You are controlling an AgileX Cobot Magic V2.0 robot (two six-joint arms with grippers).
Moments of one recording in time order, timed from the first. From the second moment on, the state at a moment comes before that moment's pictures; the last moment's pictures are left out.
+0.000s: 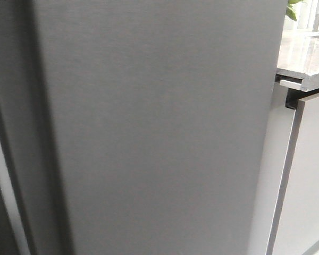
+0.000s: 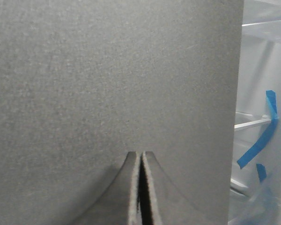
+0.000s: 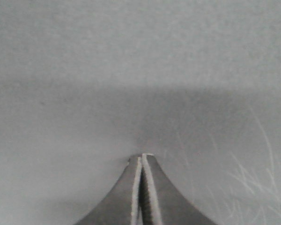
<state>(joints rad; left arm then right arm) -0.04 -0.01 0.00 -0.02 -0.13 -0.02 0.63 1.22 -1.32 0.56 0.38 -0.50</state>
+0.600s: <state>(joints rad) -0.04 -0.01 0.00 -0.02 -0.13 -0.02 0.63 1.55 -1.54 0.56 0.39 -0.52</state>
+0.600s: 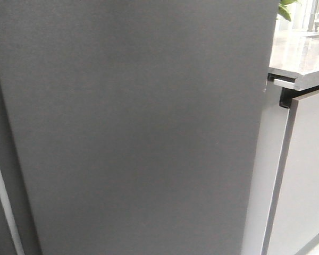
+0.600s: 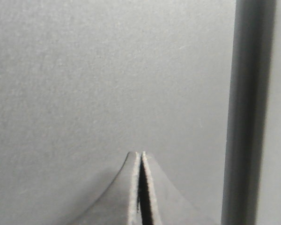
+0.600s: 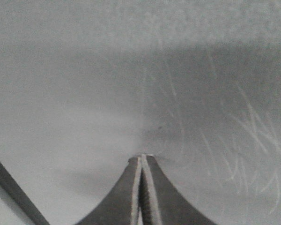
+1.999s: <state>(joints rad) -0.04 -0.01 0.00 -0.02 -0.13 -0.02 0.26 0.49 -0.74 0.49 0.48 -0.32</state>
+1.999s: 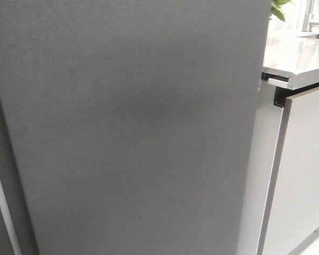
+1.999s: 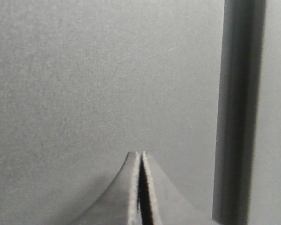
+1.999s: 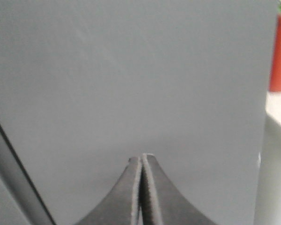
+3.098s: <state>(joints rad) -0.04 -0.01 0.00 -0.02 -0.13 -0.02 0.26 0.40 -0.63 0.46 0.49 -0.31</state>
